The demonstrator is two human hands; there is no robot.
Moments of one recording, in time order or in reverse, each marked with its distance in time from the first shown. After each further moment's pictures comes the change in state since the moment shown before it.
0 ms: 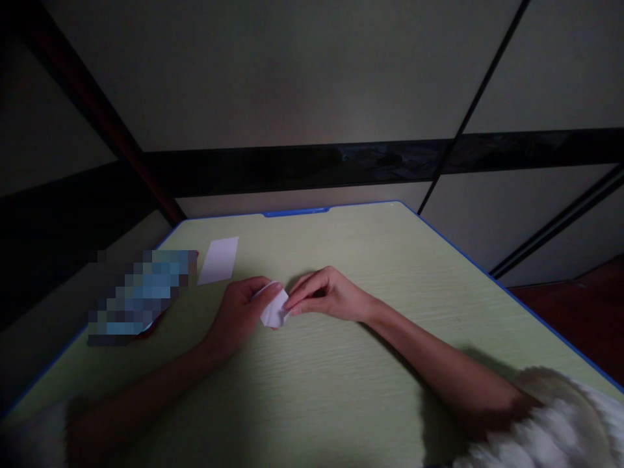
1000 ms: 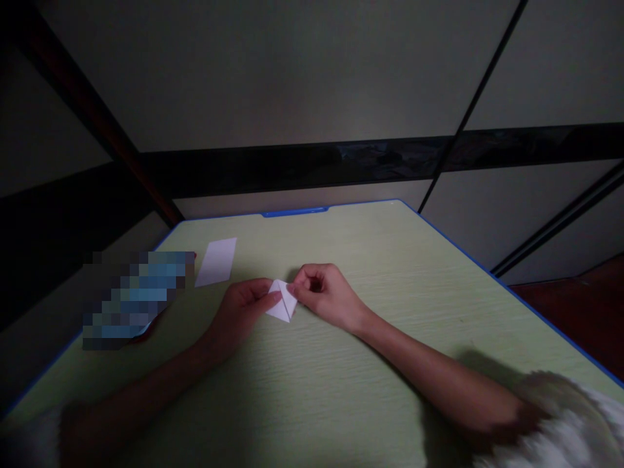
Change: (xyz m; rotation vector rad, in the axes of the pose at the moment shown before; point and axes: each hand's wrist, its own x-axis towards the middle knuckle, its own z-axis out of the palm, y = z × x) left_hand 0.002 -0.003 -0.002 -0.182 -0.178 -0.094; right_hand 0.003 -0.010 0.017 -0.076 0.354 0.222
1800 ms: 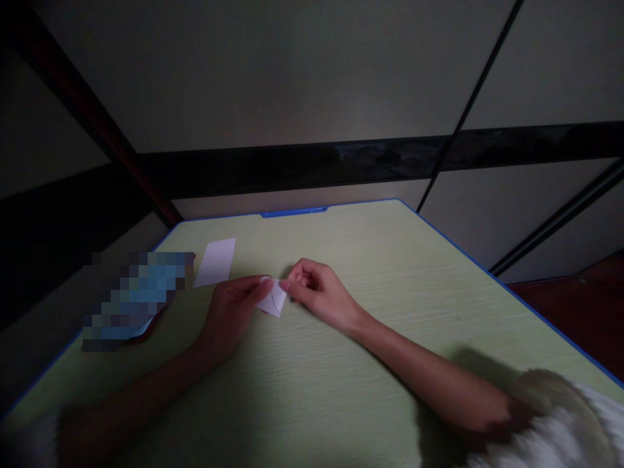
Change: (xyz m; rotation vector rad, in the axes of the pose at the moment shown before) left_hand -0.001 0.003 0.000 0.106 0.182 0.137; right_hand 0.002 -0.002 0.006 0.181 0.019 0.009
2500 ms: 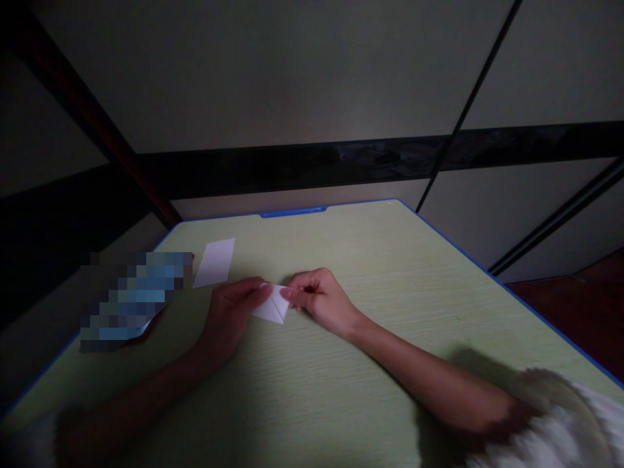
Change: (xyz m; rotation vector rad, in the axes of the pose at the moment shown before) left_hand -0.003 0.002 0.002 -0.070 0.009 0.002; right_hand -0.004 0.002 -0.003 -0.099 -0.083 -0.026
